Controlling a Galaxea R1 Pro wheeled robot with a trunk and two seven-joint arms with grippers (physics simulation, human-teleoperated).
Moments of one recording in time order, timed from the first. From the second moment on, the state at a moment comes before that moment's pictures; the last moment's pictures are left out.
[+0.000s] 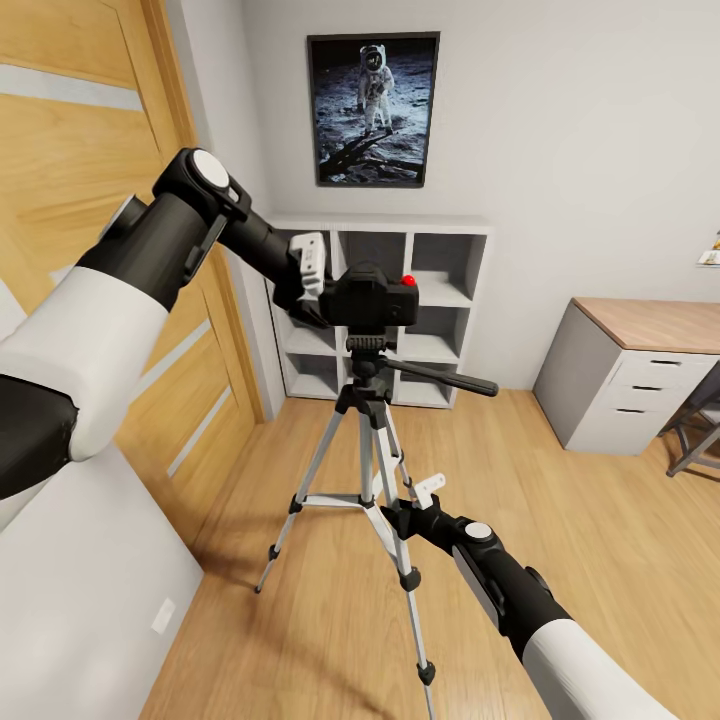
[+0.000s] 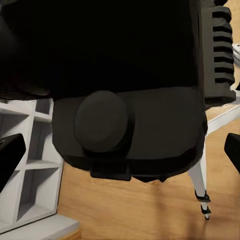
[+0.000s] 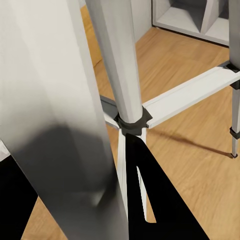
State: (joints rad) left arm -1.71 0.03 -0.45 -0.78 -0.57 0.32 -1.53; right arm -0.64 0.01 0.27 -0.77 -0.04 0.15 0.36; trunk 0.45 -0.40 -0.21
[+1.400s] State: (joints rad) left arm -1.69 0.42 -0.05 -0.39 -0.35 0.49 -1.34; right arm -0.64 0.01 0.27 -0.77 -0.04 0.15 0.36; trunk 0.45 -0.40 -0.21
